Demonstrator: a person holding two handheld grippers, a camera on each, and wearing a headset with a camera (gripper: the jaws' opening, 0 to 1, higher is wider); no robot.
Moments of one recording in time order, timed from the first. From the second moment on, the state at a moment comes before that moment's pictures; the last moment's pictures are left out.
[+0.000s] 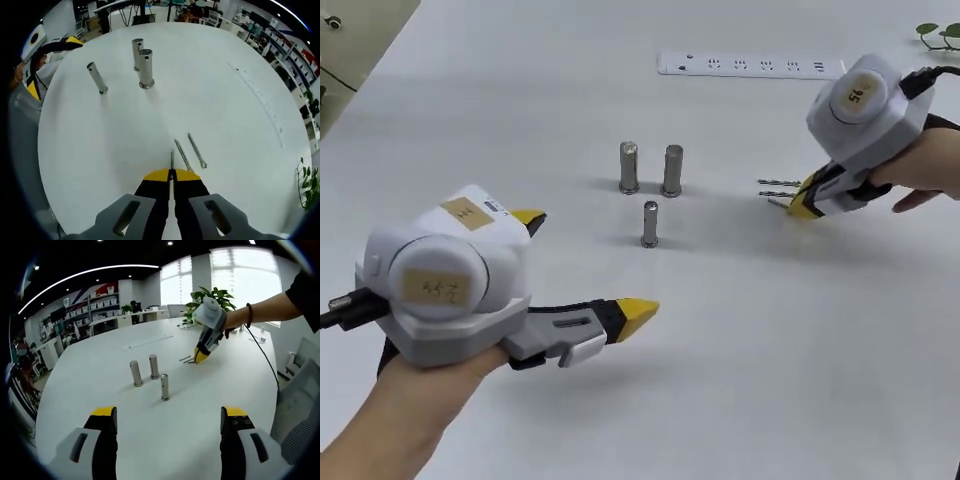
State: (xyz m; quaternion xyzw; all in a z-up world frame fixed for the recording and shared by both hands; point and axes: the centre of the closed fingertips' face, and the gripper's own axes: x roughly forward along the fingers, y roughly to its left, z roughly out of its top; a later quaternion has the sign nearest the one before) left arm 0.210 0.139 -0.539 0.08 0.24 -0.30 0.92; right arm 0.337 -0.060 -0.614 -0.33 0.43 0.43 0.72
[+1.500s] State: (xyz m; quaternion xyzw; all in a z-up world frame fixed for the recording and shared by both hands) left arm 0.209 0.091 -0.510 0.02 0.23 -0.38 0.90; right arm 0.227 0.042 -0.529 -0.35 0.21 0.56 0.72
